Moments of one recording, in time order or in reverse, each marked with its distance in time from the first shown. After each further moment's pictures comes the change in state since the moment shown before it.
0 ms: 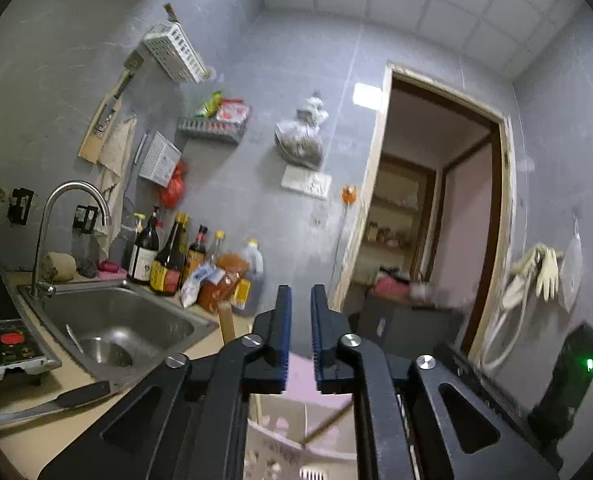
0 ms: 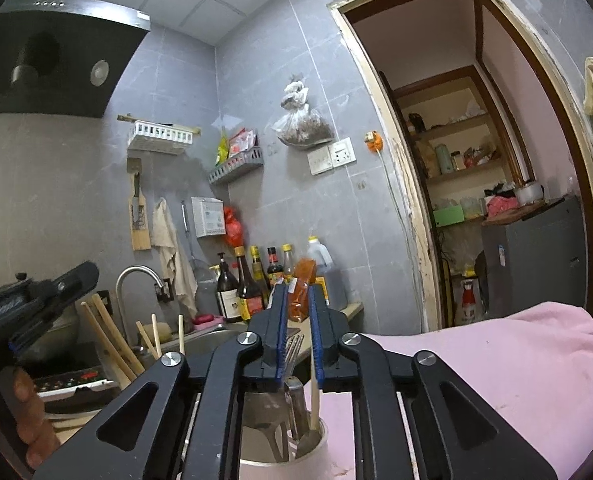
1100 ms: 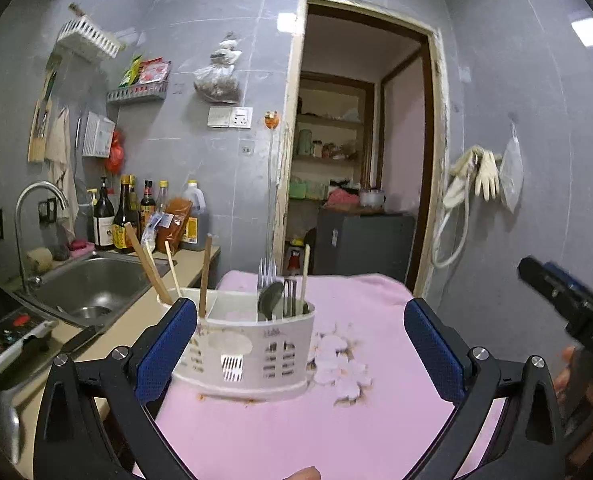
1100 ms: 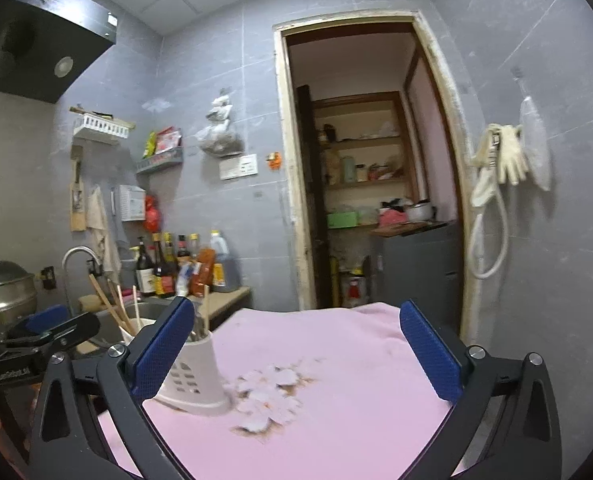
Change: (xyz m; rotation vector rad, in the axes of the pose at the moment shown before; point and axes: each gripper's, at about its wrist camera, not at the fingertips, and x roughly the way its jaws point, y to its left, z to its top) left arm -0.077 -0.108 -0.033 0.203 0.285 -0.141; right arm -0.206 0.001 0.051 -0.114 0.055 -0.382
